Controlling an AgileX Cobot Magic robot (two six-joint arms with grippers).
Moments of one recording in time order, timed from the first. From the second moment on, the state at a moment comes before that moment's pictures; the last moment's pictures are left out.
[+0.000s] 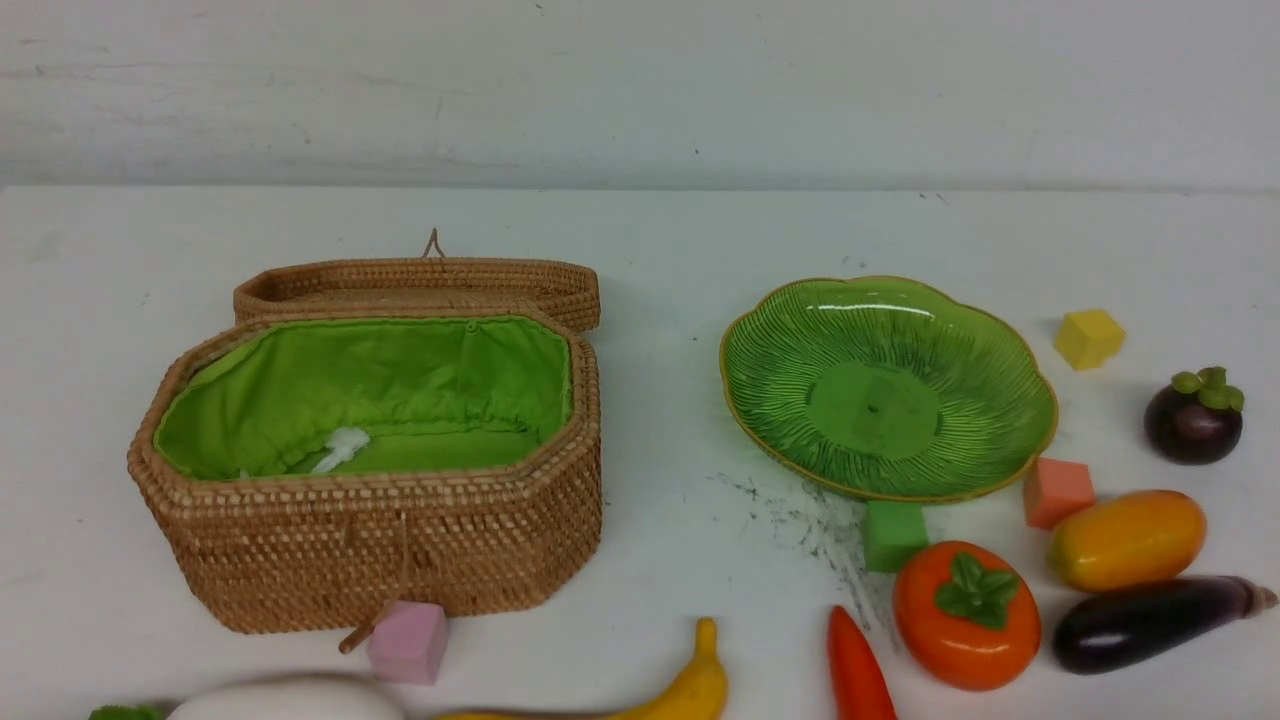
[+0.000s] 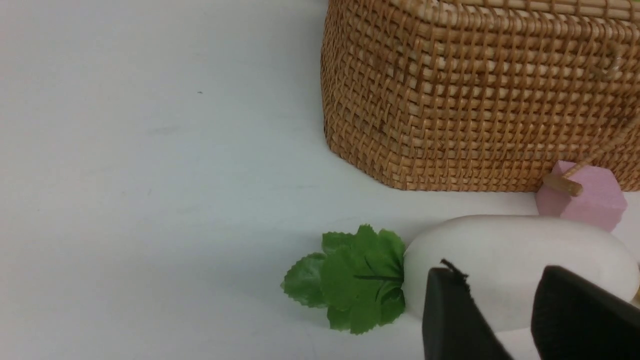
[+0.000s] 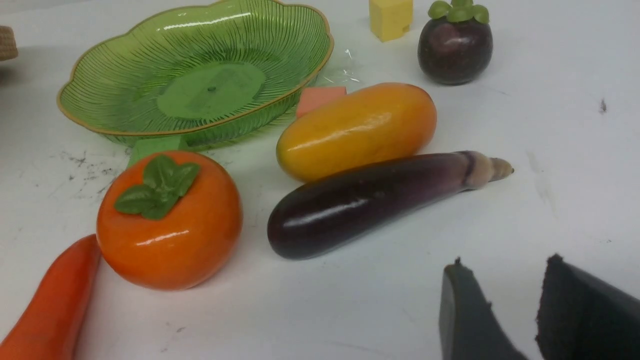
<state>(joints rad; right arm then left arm) -0.03 -0.01 0.01 0.04 0.38 0.08 -0.06 -0.01 0.03 0.03 0.39 -0.16</state>
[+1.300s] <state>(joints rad) -0.03 -0.01 0.01 0.02 0.38 0.08 -0.06 -0.01 -0.02 -0.36 -0.23 -0.39</state>
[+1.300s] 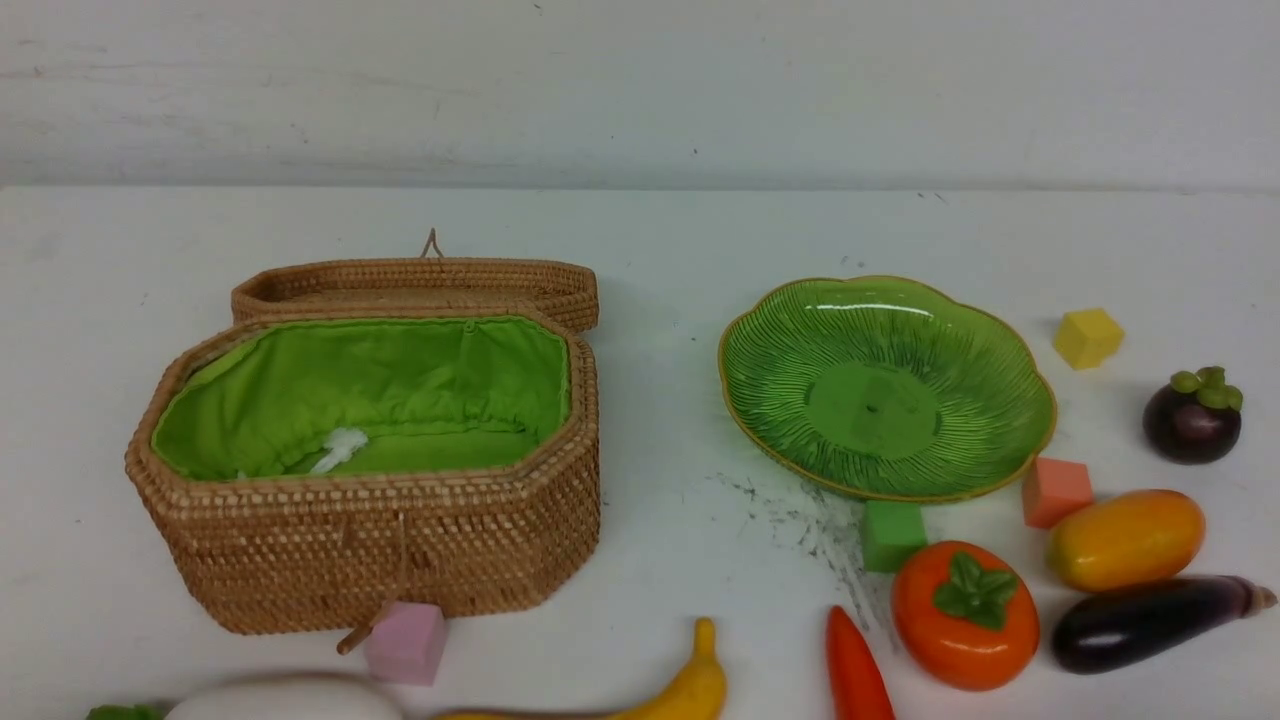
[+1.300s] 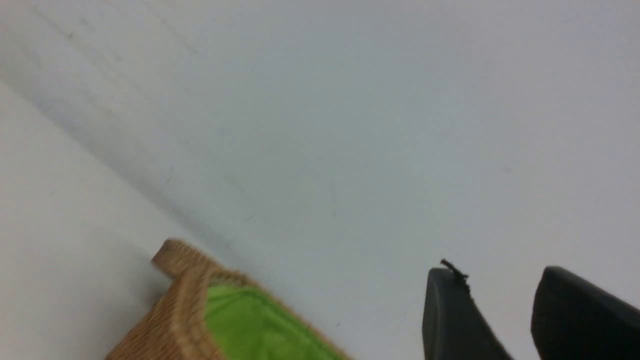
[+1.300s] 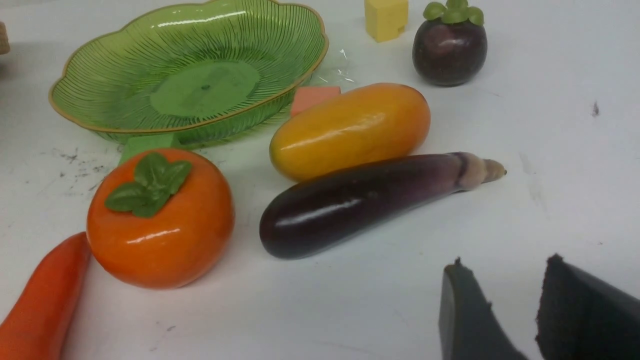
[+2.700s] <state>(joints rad) -0.03 -0.01 0.01 0.02 0.38 0.08 -0.08 1.23 -0.76 -0.22 0.98 0.73</state>
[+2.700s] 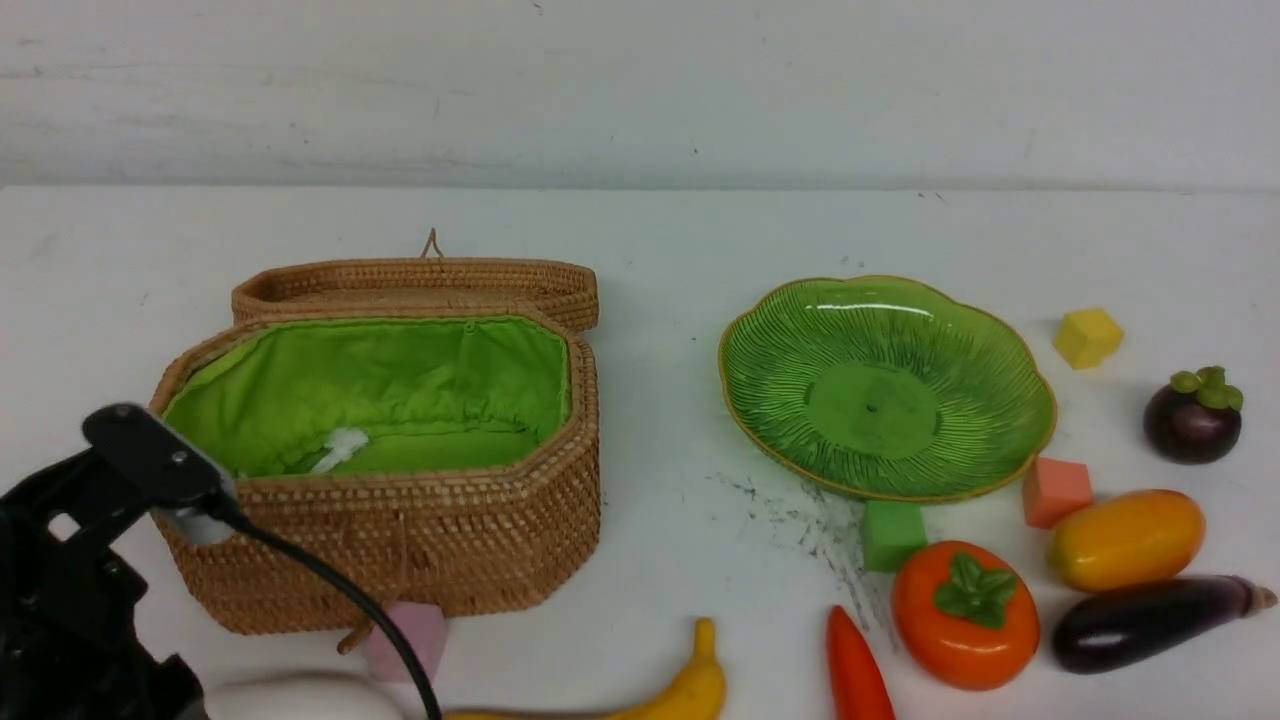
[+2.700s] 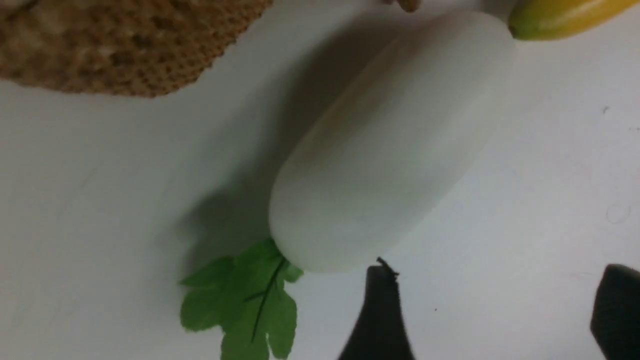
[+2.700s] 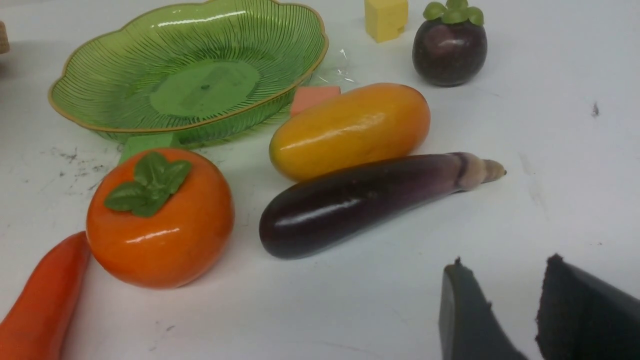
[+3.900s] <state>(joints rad) -0.03 -0.01 0.01 0.01 0.38 0.08 -0.30 1.63 -0.86 -0.07 0.94 0.76</state>
